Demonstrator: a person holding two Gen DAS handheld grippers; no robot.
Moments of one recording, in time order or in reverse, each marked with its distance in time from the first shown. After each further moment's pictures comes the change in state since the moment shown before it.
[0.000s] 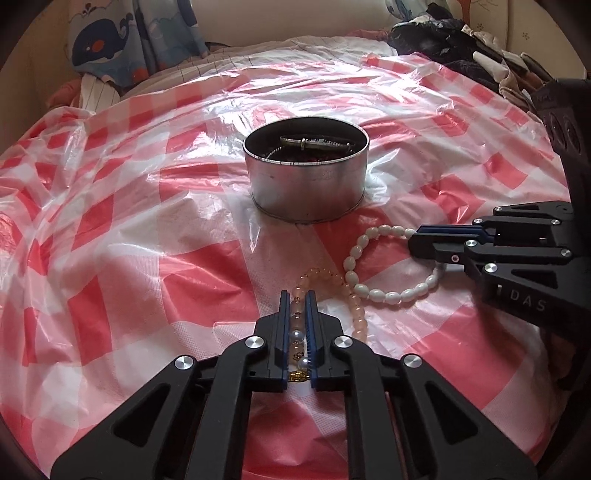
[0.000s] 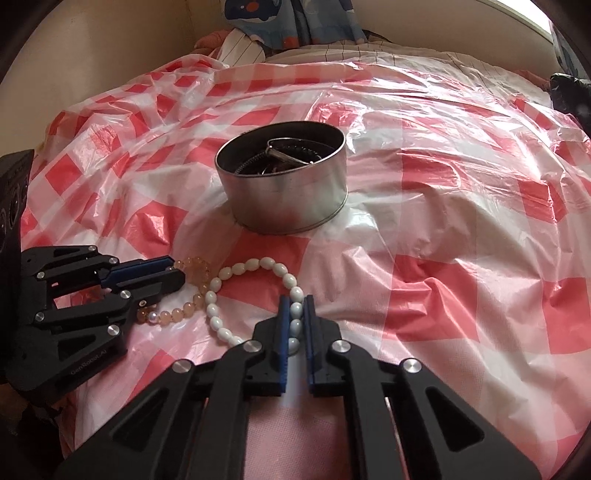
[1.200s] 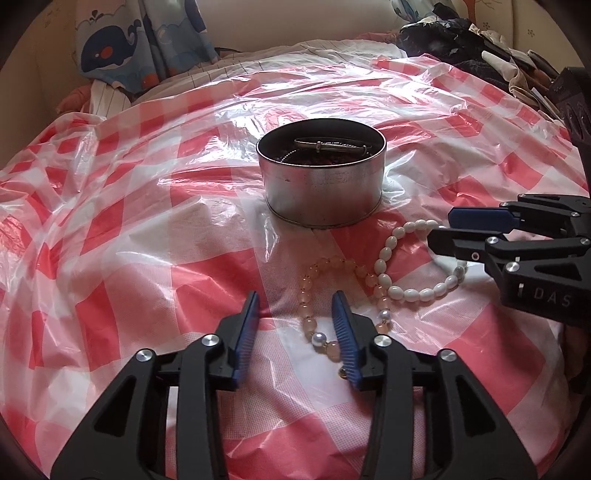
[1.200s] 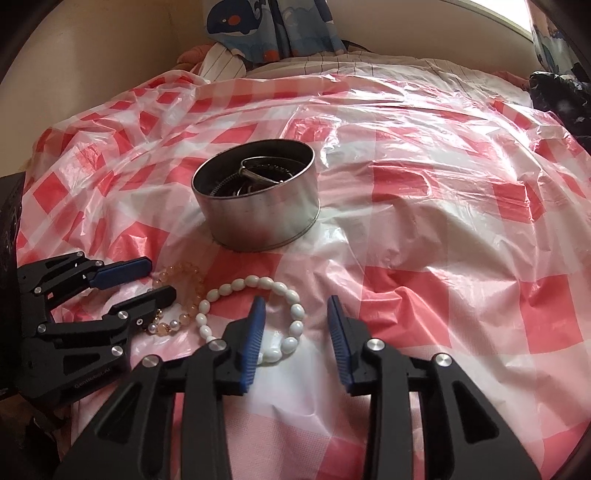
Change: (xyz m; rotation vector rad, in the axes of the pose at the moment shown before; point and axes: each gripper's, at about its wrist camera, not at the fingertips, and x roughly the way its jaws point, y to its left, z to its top) left arm 0.010 0.001 -0.001 0.008 -0.010 0.066; right arm -0.004 -0.007 0.003 0.028 -0.037 -0.058
